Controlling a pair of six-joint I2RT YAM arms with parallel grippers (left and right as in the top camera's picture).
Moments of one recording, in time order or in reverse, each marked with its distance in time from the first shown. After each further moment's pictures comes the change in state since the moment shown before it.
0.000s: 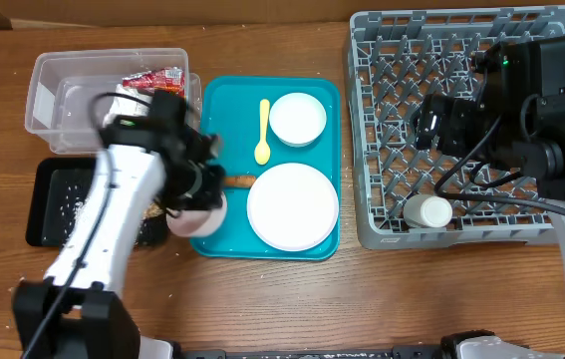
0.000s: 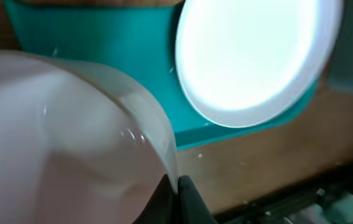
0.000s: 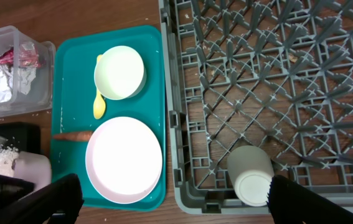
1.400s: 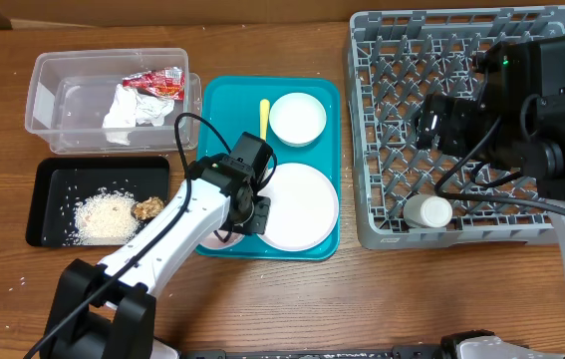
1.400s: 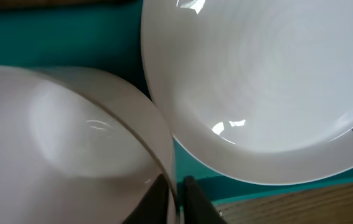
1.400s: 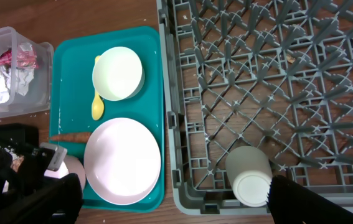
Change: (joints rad) left arm -0.316 0.013 -0.230 0.323 -0.268 -0.207; right arm 0.000 0.000 0.000 0.001 0.007 0.000
